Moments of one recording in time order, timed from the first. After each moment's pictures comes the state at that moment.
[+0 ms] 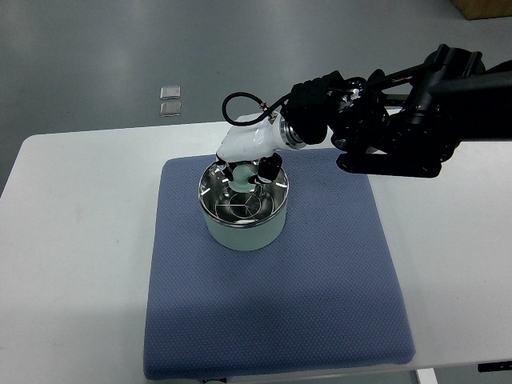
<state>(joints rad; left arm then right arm) -0.01 0.00 -0.05 -0.16 0.00 -0.02 0.04 1.68 -0.14 -0.51 1.13 -1.30 0.05 0.15</state>
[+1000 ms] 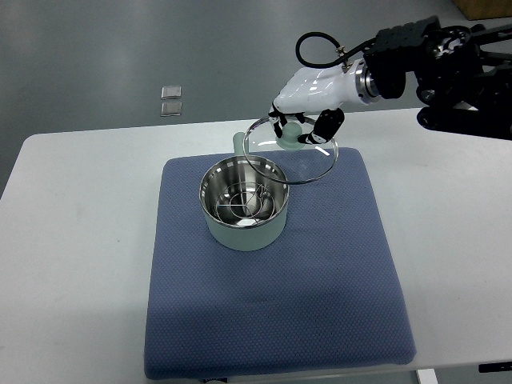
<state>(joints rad) -0.01 0.00 -0.05 -0.16 0.00 -0.02 0.04 1.74 -0.50 -0.49 1.27 -1.30 0.05 0.22</state>
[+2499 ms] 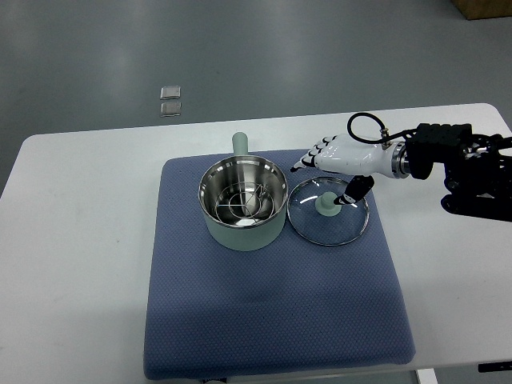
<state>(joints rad) -0.01 0.00 -0.05 -0.16 0.00 -0.02 0.04 1.35 -0.56 -0.38 1.25 -1.40 -0.20 0.18</state>
